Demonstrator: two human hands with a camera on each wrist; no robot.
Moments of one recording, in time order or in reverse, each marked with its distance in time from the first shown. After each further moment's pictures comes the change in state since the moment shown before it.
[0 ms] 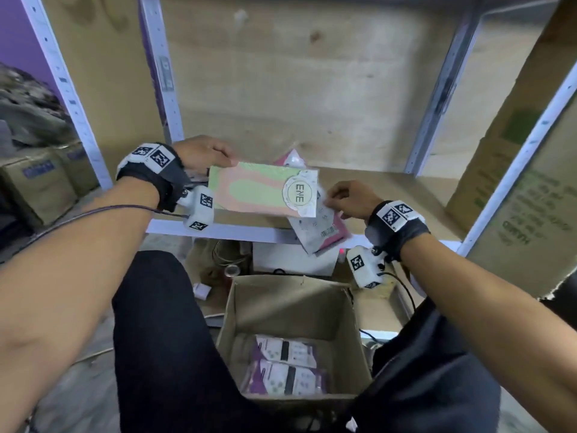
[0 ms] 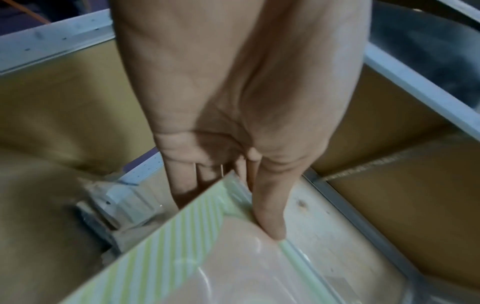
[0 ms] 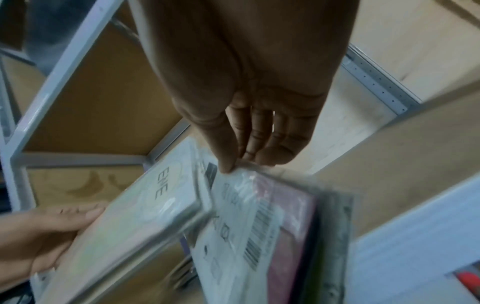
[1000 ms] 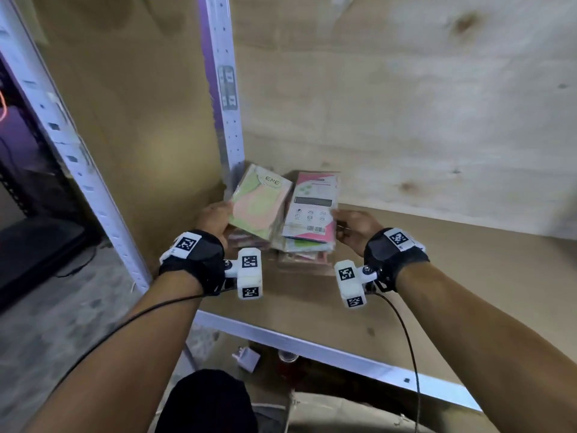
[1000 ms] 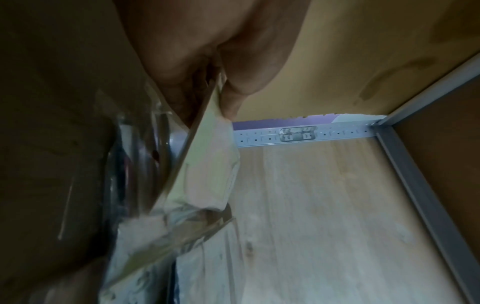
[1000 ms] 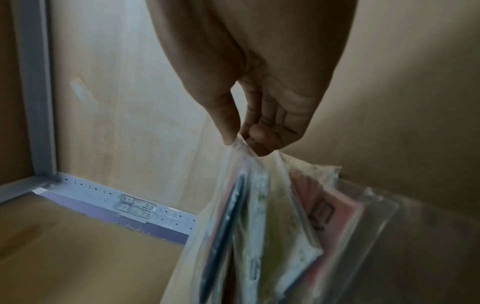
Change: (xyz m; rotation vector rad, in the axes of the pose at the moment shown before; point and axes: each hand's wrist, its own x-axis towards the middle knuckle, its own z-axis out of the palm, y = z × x) left_hand 0.159 -0.190 -0.007 -1.133 0.686 -0.533; right_hand 0.283 -0.058 0.156 0.932 -0.195 0.399
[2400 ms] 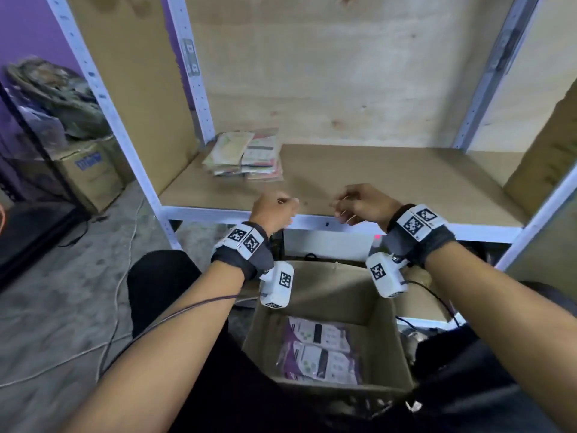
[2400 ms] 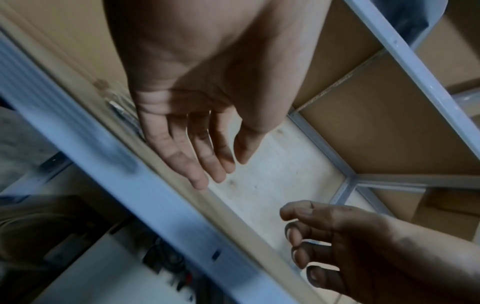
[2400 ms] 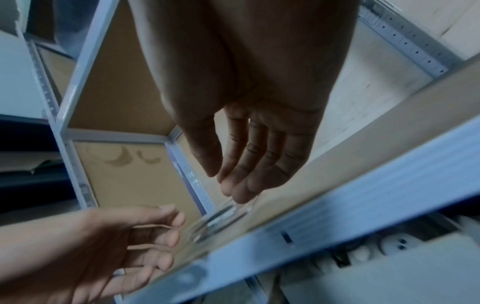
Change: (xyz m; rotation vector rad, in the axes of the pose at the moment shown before) left_hand -0.282 -0.110 0.033 0.660 -0.396 0.273; right_hand -0.289 0.073 -0.109 -0.686 -0.036 -0.257
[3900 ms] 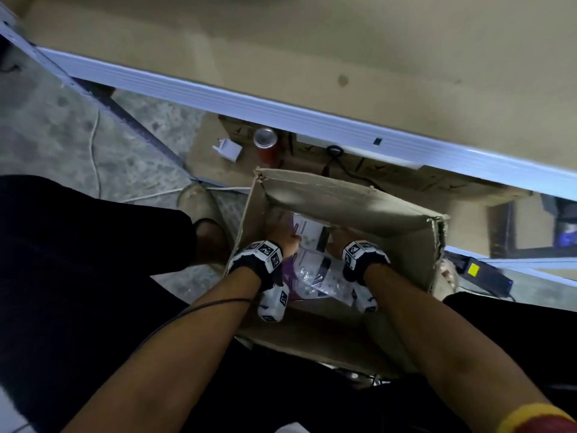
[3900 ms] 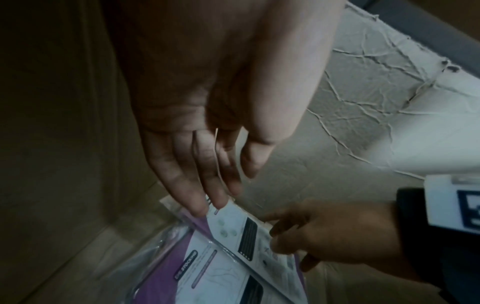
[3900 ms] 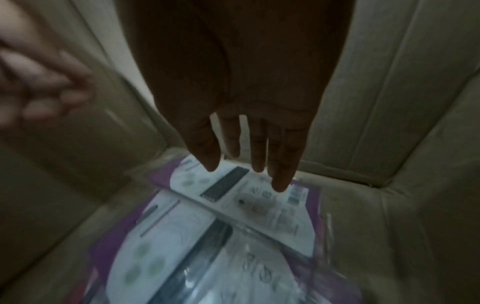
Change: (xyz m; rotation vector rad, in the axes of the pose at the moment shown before) left_hand 0.003 -0.270 0.131 0.513 -0.470 -0.665; right_hand 0.072 0.325 0.172 -0.689 -0.608 0.405
